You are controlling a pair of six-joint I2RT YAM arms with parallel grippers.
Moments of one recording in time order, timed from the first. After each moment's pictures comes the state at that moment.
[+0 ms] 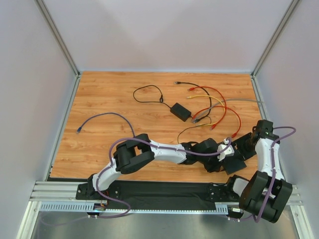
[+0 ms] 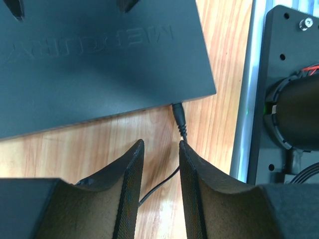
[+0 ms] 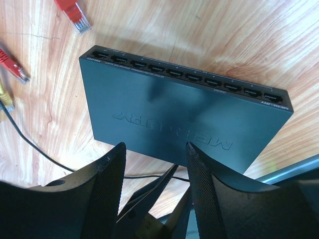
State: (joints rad) left arm -1.29 2.24 1.51 0.10 0.26 -0.10; right arm -0.41 1.09 0.68 -0.89 -0.16 0.70
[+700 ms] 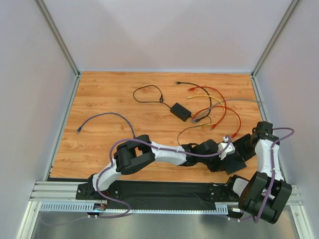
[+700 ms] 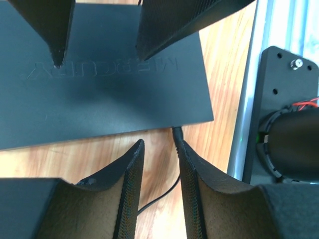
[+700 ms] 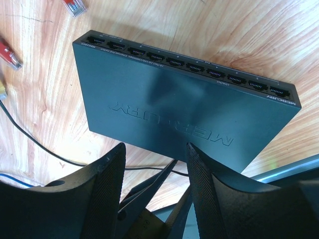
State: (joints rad) left arm -1.31 2.24 1.50 0.21 0.18 -0.18; right arm -0.43 1.08 0.66 -0.90 -0.20 0.66
